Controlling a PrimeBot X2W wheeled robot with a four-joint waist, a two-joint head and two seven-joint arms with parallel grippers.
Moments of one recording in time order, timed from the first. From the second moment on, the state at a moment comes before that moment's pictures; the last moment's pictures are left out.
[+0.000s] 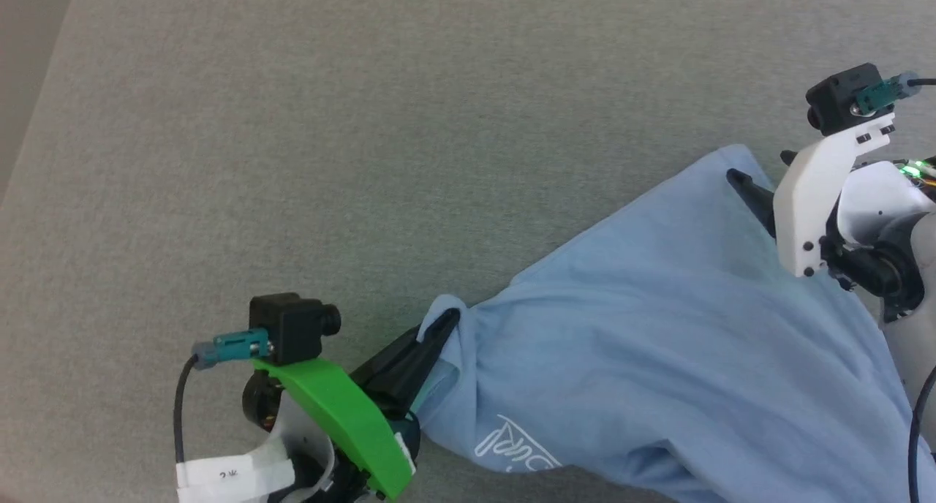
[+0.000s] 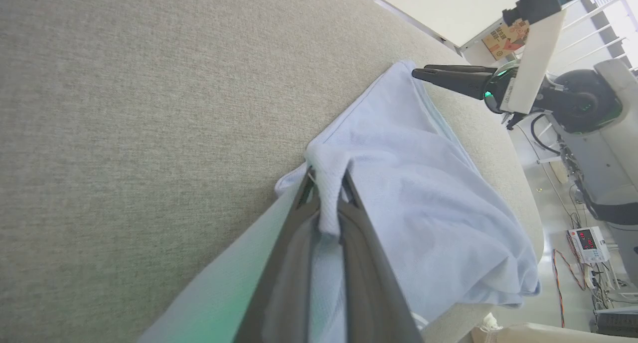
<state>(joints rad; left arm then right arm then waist) -0.07 0.30 -0.41 -0.34 -0.82 -0.02 0.36 -0.61 -0.40 0.22 0.24 0.41 0.13 0.74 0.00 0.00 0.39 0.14</state>
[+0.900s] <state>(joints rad) -0.20 0.29 -0.28 -0.22 -0.70 0.00 0.14 -0.65 -0.40 0.24 0.32 0.47 0.13 0.45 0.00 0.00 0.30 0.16</state>
